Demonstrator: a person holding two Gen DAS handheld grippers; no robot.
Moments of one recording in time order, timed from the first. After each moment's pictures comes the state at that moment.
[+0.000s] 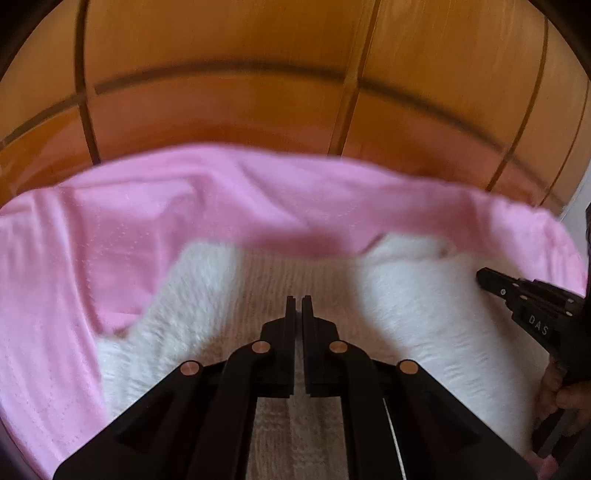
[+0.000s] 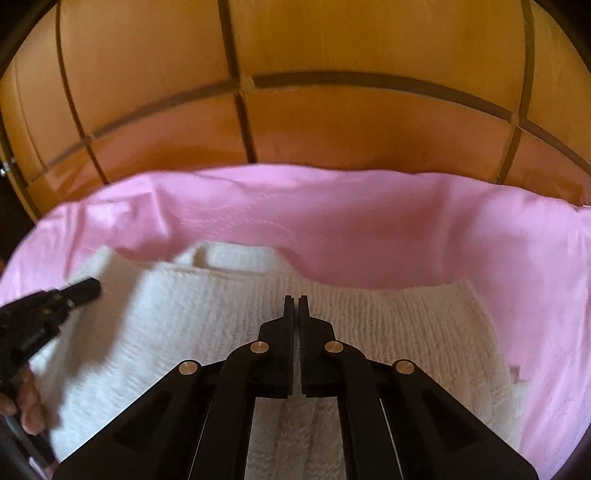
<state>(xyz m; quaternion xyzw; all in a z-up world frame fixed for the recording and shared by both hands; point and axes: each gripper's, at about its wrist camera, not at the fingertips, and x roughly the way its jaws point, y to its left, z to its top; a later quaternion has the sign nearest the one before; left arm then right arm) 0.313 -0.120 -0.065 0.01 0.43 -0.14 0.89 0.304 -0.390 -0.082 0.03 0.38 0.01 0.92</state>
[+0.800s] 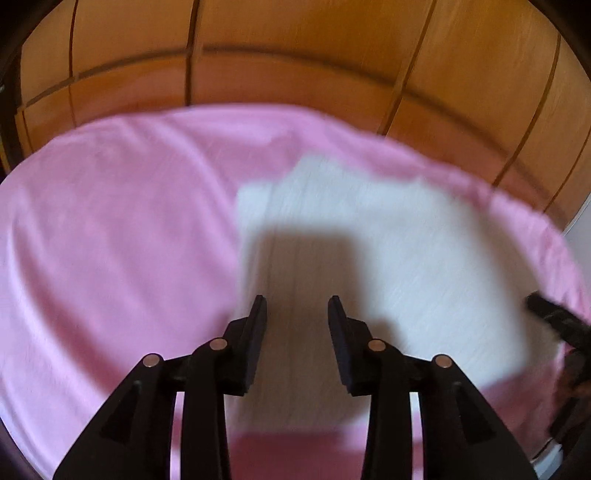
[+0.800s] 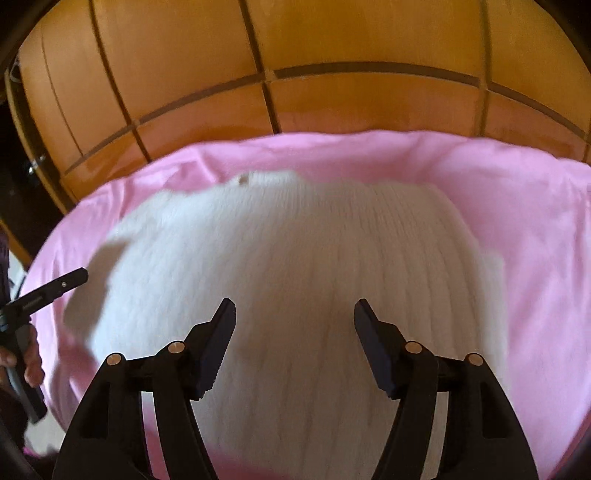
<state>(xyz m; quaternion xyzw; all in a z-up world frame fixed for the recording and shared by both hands) 0.179 -0.016 -0.067 -0.04 0.44 -0.08 0.89 0.165 -0.409 -0.086 0.07 0.38 0.06 0.92</state>
